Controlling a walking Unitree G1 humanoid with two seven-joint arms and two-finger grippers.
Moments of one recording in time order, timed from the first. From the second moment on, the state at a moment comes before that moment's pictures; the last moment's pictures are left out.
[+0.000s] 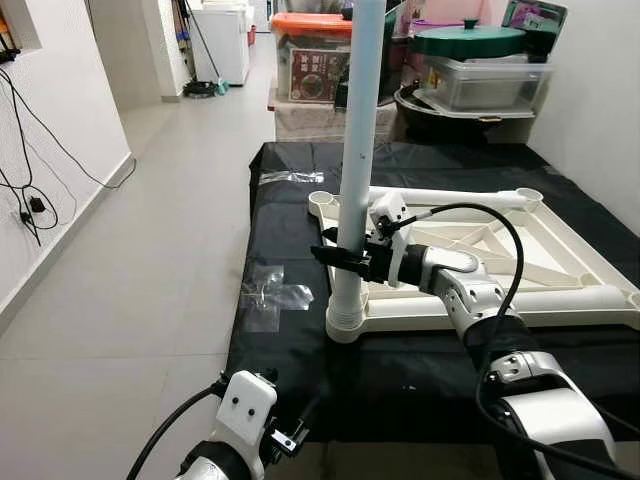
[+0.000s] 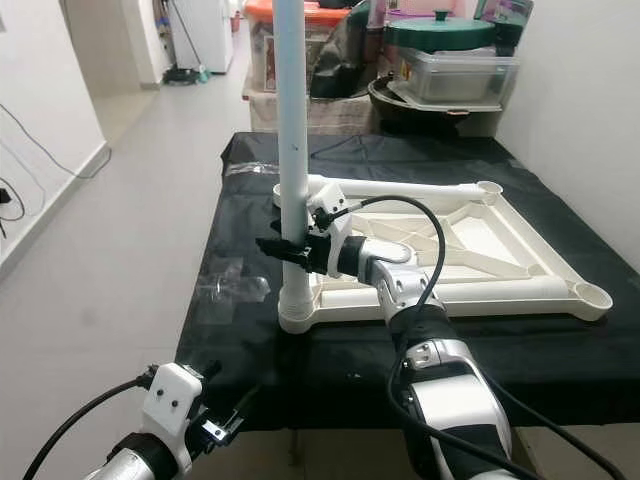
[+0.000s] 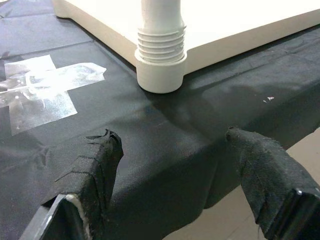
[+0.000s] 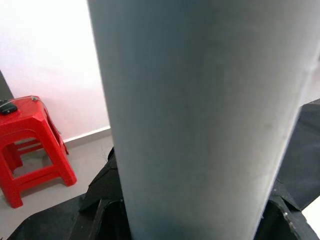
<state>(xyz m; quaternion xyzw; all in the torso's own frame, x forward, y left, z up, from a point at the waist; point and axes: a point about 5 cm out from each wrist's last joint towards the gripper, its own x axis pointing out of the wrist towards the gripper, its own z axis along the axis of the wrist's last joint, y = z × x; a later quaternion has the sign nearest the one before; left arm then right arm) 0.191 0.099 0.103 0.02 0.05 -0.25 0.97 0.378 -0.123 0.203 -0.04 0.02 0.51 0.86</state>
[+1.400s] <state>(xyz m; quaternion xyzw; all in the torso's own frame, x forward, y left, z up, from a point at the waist) 0.192 0.101 0.103 0.02 0.05 -0.25 0.97 0.360 -0.133 0.179 0.01 -0.05 0.34 0.94</state>
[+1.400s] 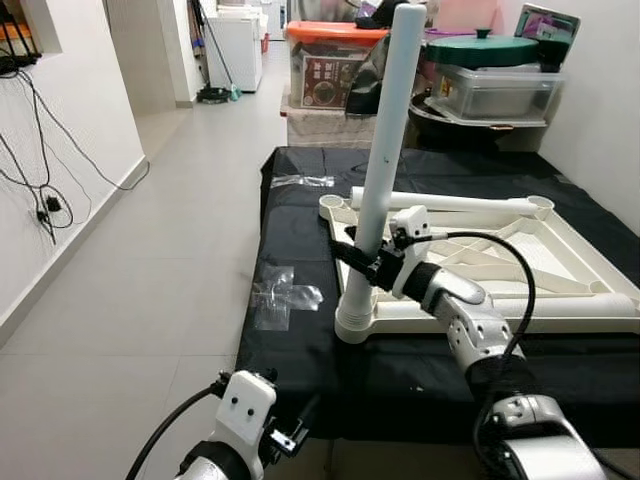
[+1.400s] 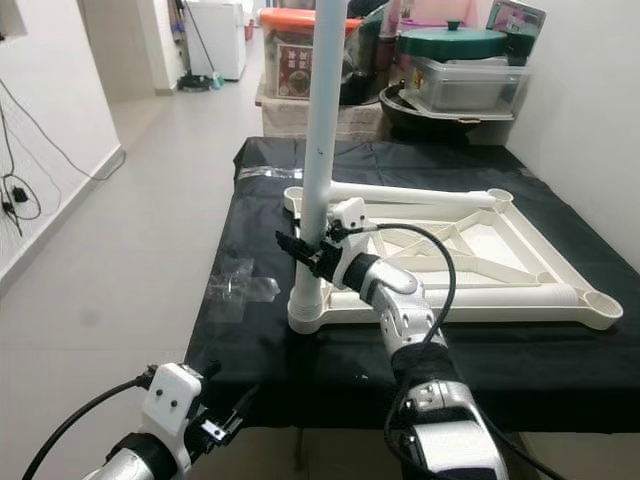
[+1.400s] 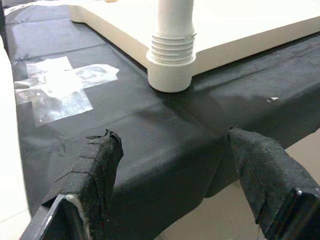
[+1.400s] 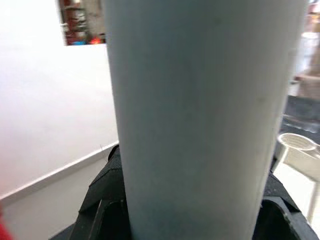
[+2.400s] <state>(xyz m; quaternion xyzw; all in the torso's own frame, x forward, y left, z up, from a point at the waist) 0.199 0.101 0.105 0.02 0.05 -0.25 0.97 0.320 -0.142 0.175 0.01 -0.05 -0.18 0.98</state>
